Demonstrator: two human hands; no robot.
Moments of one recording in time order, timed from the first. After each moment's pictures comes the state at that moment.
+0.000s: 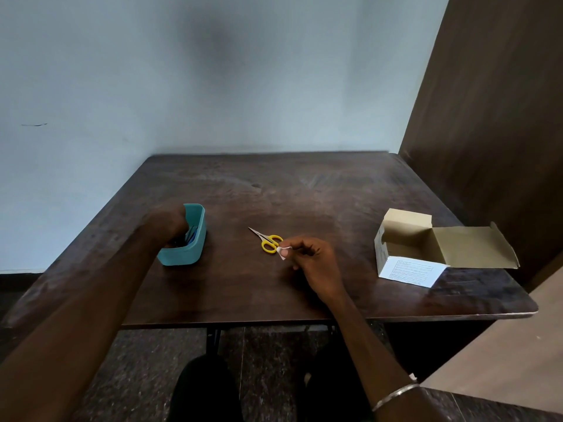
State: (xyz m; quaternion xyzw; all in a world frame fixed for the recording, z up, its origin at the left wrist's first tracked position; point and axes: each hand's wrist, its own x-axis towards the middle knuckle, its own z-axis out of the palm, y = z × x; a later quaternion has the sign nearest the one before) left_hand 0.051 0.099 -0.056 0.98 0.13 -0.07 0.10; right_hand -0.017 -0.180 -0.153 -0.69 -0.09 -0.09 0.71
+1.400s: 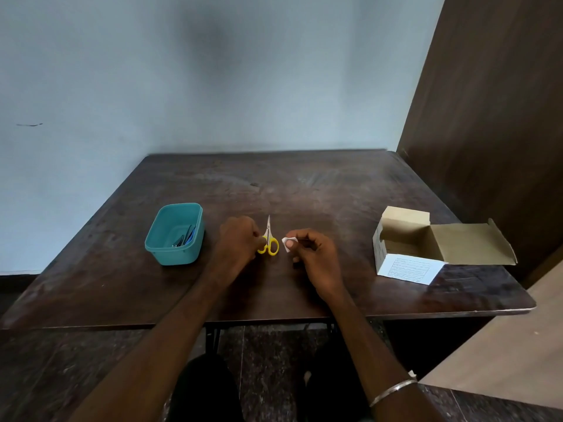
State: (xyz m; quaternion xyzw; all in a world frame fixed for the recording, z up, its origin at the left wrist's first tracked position) left_hand 0.022 -0.016 -0.093 0.97 -0.03 0.00 0.22; right_hand -0.015 -0.184 -0.150 -0.69 -0.03 -0.10 0.72
